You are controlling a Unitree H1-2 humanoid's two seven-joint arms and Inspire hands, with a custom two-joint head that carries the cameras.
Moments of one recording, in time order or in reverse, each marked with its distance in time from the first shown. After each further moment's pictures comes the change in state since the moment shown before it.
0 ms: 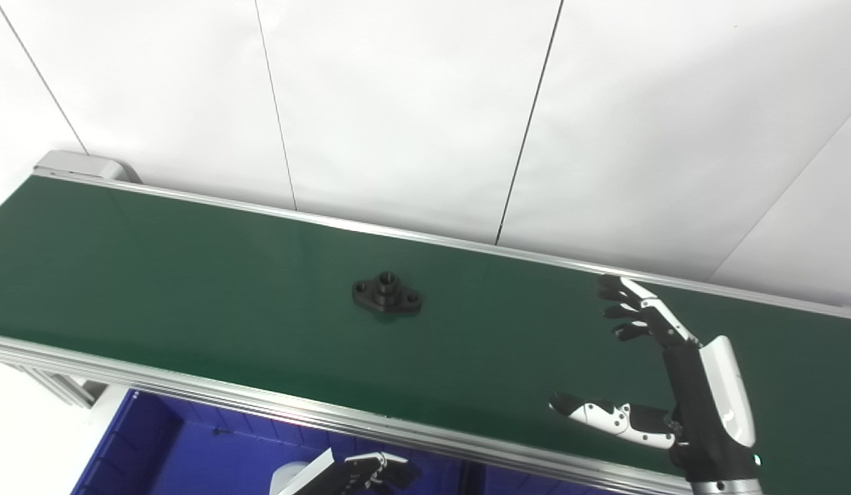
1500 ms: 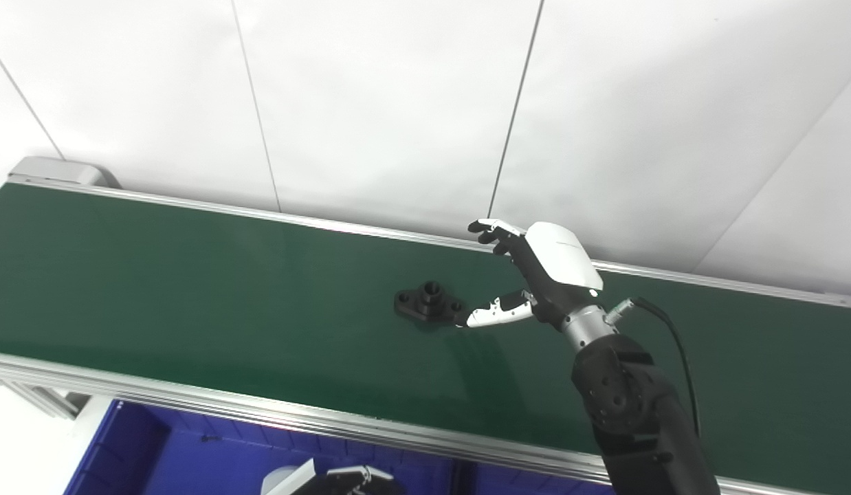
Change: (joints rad) left arm 0.033 0.109 -0.068 -0.113 0.028 -0.001 0.039; right arm -0.518 0.007 0.235 0.503 -0.349 0.237 0.160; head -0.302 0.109
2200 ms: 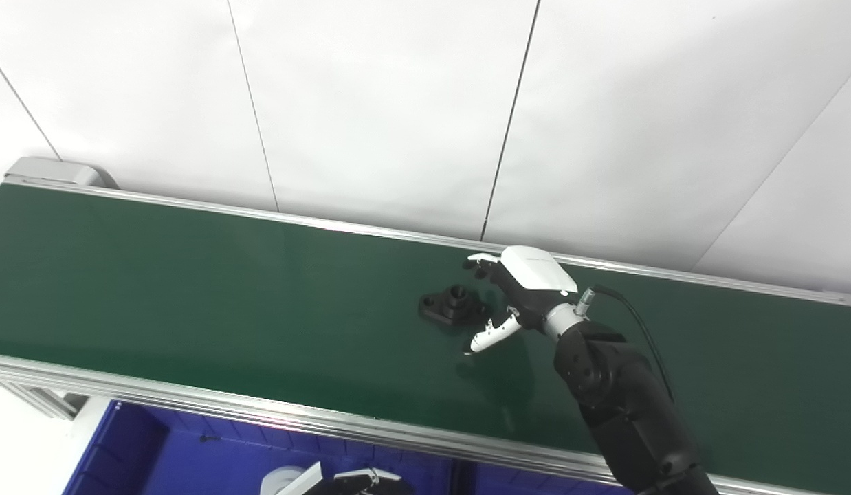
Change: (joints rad) left arm 0.000 -0.001 -0.023 -0.022 0.002 0.000 0.023; right arm -0.107 -0.037 0.111 0.277 -0.049 0.008 0.058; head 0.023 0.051
